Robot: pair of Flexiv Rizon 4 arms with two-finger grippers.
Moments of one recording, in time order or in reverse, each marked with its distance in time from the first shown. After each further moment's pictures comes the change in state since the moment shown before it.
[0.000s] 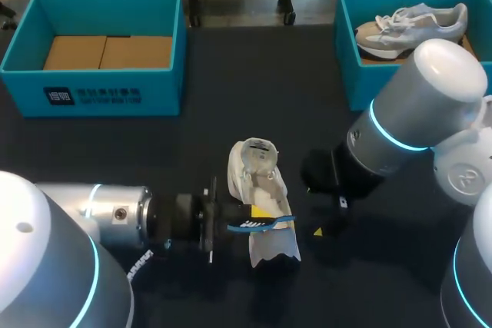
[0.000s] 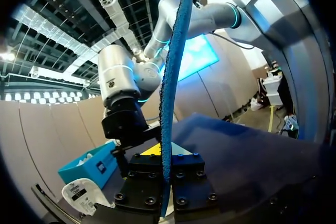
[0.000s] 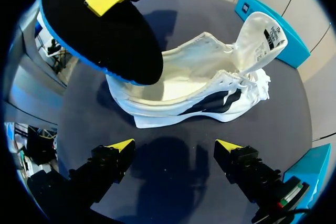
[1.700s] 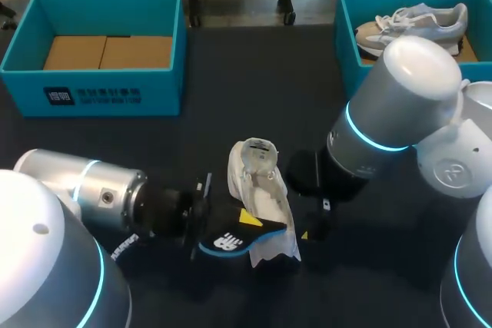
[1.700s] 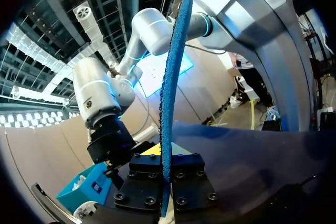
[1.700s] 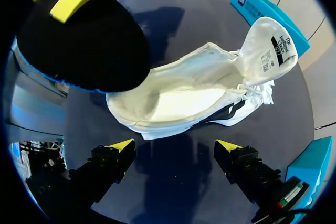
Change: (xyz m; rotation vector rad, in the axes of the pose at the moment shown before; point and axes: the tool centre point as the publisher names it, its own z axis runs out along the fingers) left arm 0.012 -0.027 -0.015 0.078 0.191 0.141; right arm 0.012 0.022 -0.001 0.057 0.007 0.082
